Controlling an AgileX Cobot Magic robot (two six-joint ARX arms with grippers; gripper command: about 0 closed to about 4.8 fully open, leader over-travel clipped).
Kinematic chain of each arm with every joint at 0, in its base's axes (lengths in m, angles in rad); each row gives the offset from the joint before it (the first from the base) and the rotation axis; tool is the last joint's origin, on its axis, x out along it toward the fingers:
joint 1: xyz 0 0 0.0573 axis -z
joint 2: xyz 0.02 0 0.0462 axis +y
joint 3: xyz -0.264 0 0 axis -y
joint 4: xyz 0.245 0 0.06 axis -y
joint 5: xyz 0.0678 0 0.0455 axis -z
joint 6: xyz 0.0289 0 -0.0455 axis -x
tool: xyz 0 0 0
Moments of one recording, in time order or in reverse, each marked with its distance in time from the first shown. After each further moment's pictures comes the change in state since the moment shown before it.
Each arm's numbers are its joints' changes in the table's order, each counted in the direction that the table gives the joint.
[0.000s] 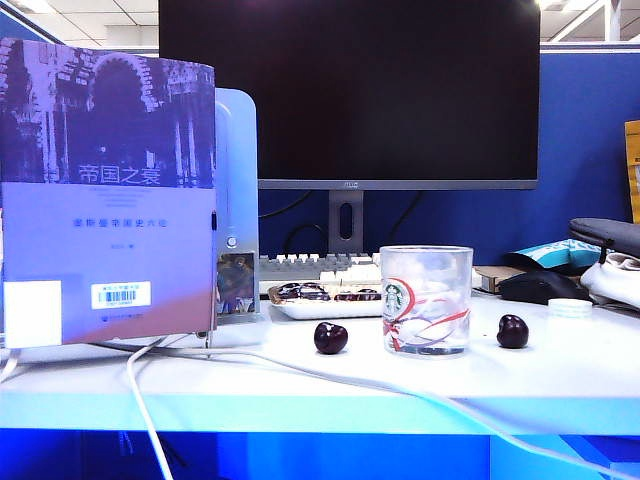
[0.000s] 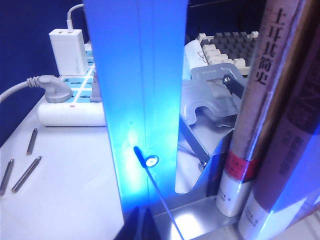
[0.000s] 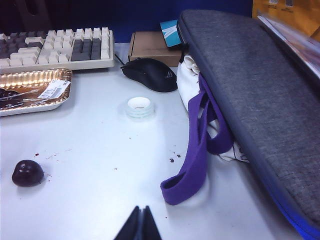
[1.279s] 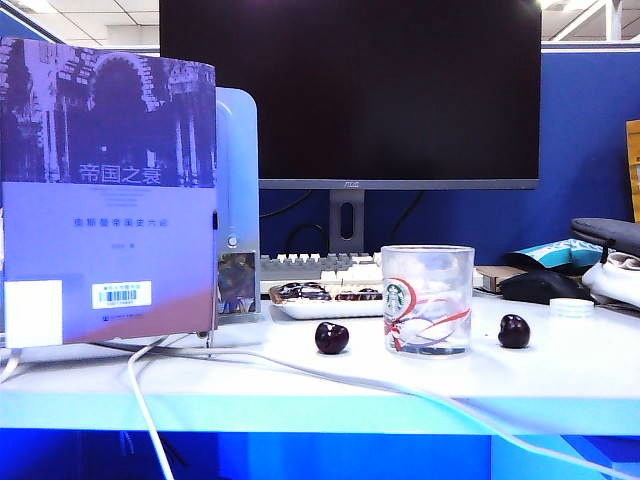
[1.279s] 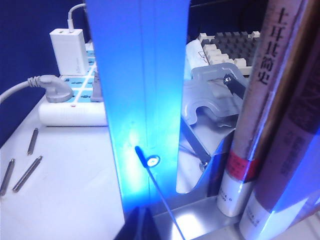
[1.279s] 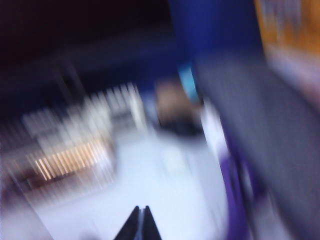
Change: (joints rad) left arm 0.000 0.000 0.000 0.000 0.000 0.000; right arm 0.000 0.002 0.140 0.063 -0.045 -0.226
